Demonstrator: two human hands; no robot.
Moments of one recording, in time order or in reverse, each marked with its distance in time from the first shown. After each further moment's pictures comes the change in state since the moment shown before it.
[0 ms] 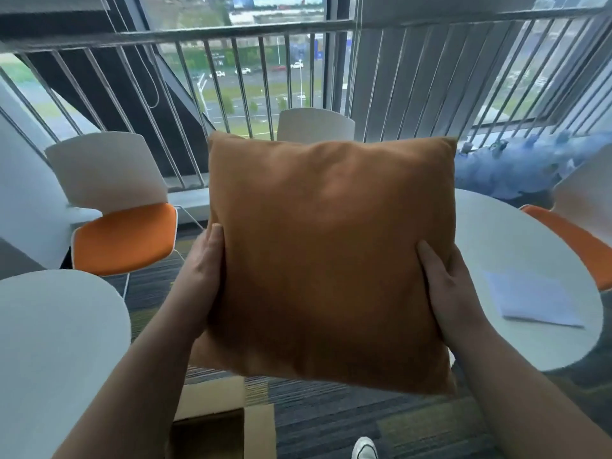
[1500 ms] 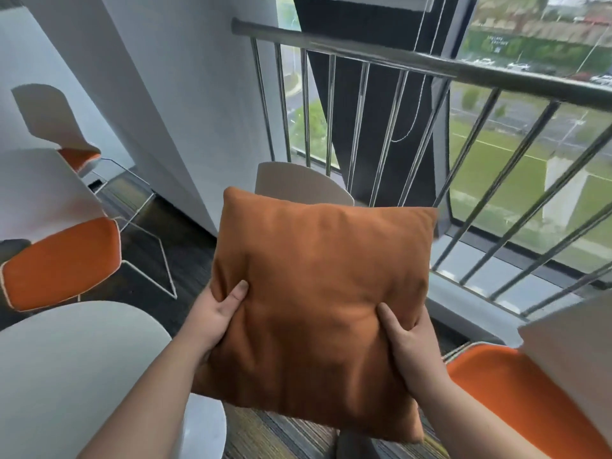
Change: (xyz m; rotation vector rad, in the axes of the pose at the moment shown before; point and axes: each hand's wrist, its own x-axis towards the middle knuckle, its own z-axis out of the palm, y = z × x) left_hand 0.506 -0.082 -0.353 -0.047 0.820 -0.360; right_hand 0.445 -0.044 0.710 -0.093 -0.853 -0.001
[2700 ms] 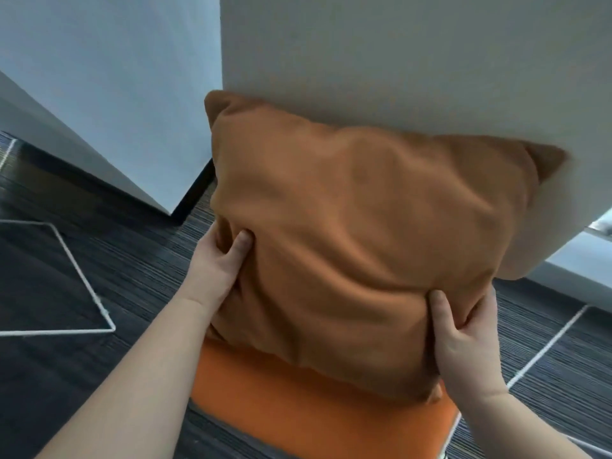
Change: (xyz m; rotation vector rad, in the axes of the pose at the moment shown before) left_hand 0.588 -0.289 0.033 0.124 -0.252 0.141; right_hand 0.350 0.298 0.343 -0.113 0.349 0.050
